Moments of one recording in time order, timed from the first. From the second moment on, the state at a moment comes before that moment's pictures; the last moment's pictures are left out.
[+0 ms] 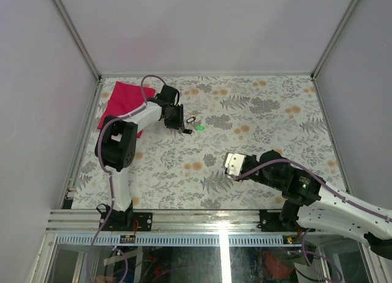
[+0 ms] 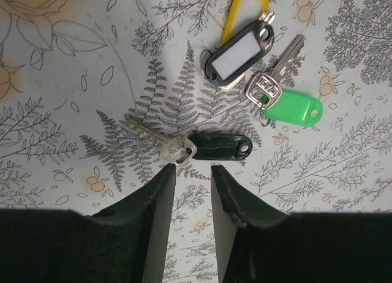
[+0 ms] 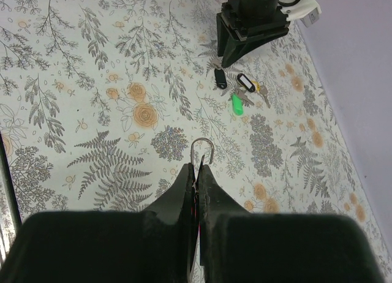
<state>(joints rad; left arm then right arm) -0.32 2.00 1.42 -0.48 0.20 -0.35 1.07 0.70 0.69 -0.34 0.07 -0.51</state>
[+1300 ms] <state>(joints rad) -0.32 2.06 1.46 -0.47 0.20 -0.33 1.07 0.70 0.69 -0.33 0.06 -0.51</state>
